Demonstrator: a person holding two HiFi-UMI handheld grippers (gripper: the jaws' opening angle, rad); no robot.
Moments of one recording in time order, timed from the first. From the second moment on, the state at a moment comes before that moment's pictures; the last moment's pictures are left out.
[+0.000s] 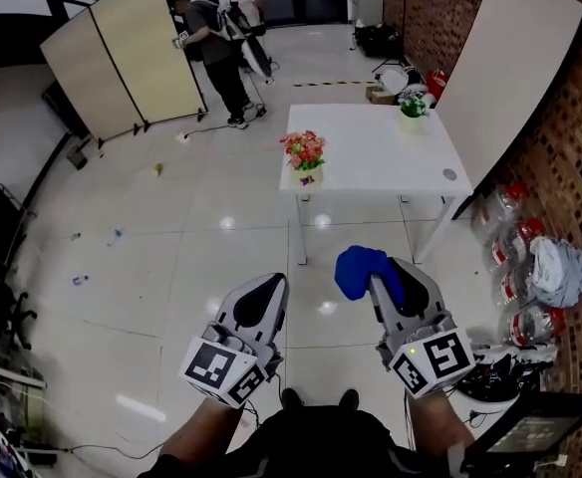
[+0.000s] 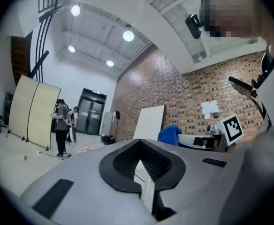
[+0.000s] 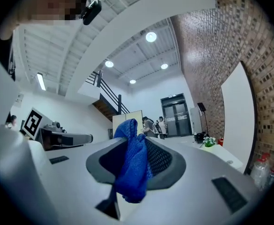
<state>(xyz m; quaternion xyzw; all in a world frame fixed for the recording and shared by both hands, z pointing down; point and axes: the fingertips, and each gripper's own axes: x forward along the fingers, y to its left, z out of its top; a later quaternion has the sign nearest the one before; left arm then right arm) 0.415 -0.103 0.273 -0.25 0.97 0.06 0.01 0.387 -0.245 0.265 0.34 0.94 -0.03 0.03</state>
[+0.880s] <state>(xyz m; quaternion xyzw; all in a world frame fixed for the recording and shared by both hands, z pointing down) 0.407 -0.061 0.270 -0.26 0.96 0.07 0.02 0.385 -0.208 0.271 0.33 0.95 -0.01 0.01</state>
